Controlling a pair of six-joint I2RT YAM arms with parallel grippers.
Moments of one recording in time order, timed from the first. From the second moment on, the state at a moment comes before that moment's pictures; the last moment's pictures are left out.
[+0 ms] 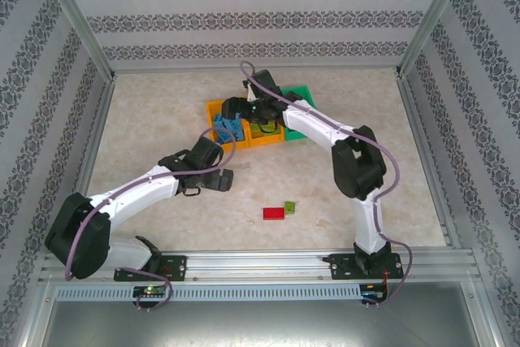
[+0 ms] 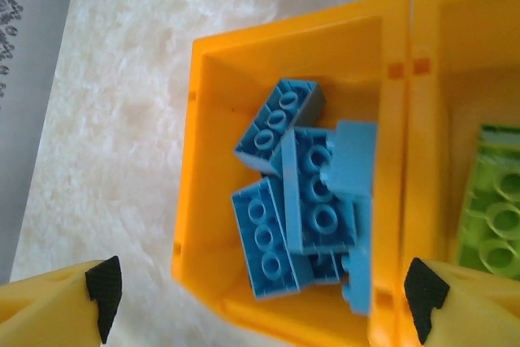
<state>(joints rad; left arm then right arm) -0.61 1.33 0.80 -0.56 -0.14 -0.38 0.59 2.06 1.71 -0.43 -0.27 0.61</state>
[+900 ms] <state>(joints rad) -1.00 1.62 0.84 -0.30 0.14 0.18 0.14 1.24 0.84 -0.37 -0.09 0.50</state>
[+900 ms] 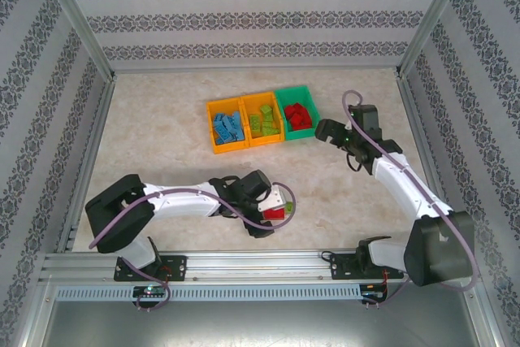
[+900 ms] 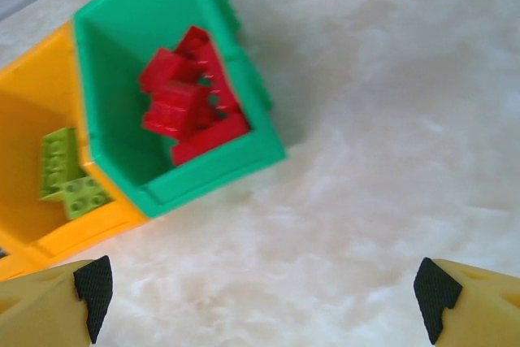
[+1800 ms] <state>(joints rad) -1.00 1.78 0.97 -0.29 0.13 0.27 0.07 1.19 0.74 -0.40 -0.11 0.50</state>
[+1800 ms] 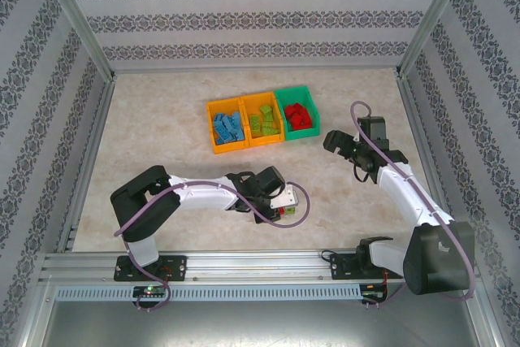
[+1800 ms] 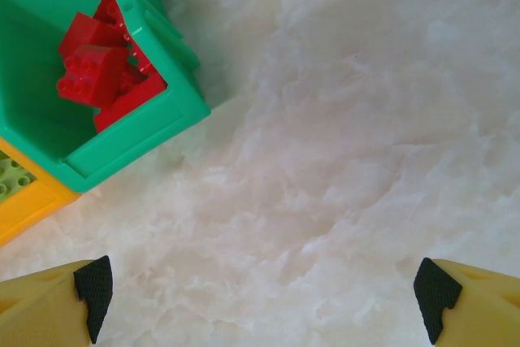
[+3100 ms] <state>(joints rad) -0.77 1.86 1.44 -0.32 0.02 0.04 0.07 1.20 0.62 -0.36 -0.16 0.55</state>
